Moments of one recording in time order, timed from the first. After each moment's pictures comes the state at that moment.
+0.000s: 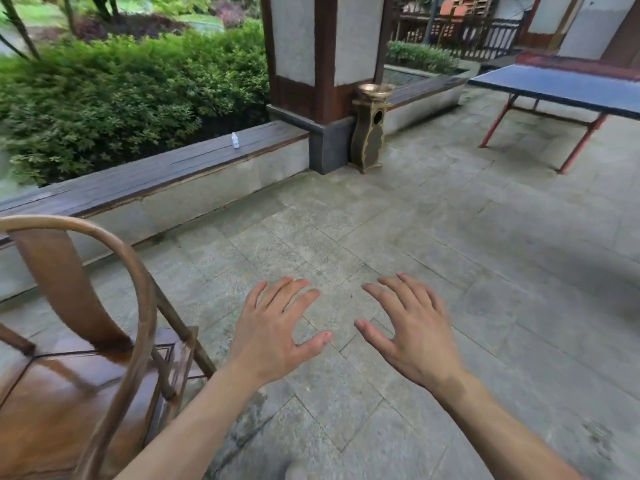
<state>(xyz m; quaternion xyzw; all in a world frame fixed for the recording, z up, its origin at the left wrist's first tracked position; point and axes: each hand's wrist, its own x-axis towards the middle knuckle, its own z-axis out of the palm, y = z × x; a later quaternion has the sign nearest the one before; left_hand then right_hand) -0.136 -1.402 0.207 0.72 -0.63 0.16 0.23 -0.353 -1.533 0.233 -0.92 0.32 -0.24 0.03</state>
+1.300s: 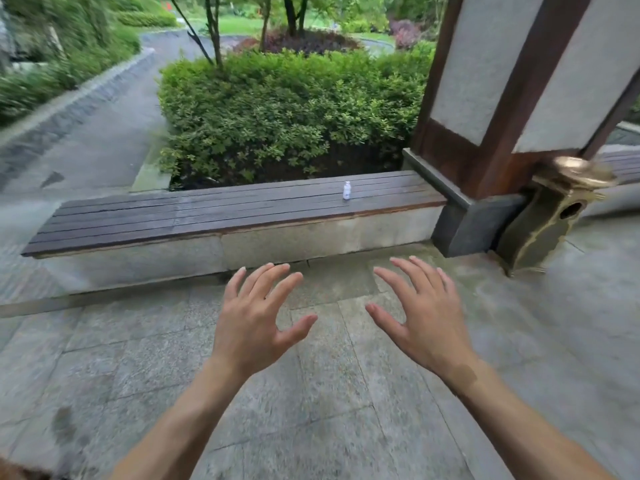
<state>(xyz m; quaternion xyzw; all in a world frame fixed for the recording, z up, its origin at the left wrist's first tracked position) 0.424 -1.859 0.225 0.86 -0.39 0.26 0.21 0.295 -2.110 0.253 -0.96 0.07 -0.27 0.05</state>
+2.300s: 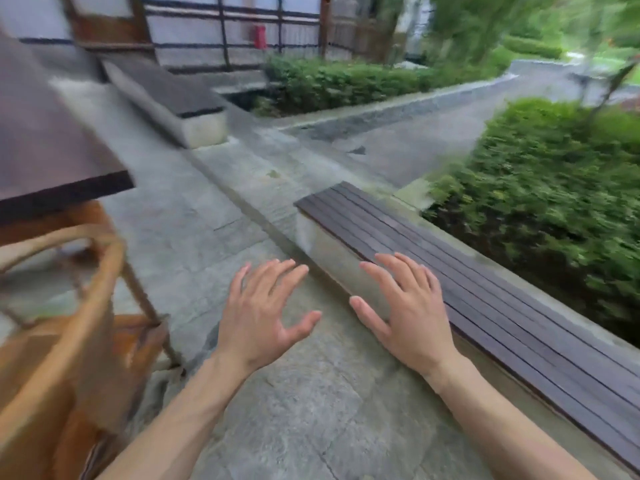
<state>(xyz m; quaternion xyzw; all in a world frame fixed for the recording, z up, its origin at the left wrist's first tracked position) 0.745 -1.653 0.220 0.93 0.10 0.34 0.09 0.878 -1.862 0.263 -0.86 -0.44 -0.22 0.16</state>
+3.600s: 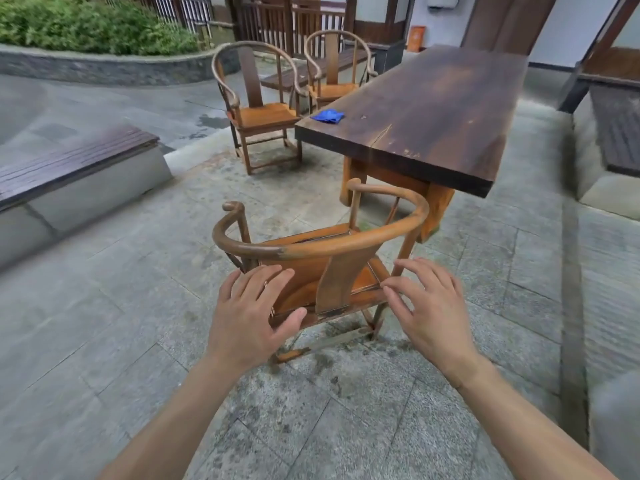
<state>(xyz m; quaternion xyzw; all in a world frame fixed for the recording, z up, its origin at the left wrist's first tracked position) 0.576 -1.732 0.205 0.66 0.69 0.25 -0.15 0.849 -1.622 0.230 -0.43 -0.85 0.00 0.31</state>
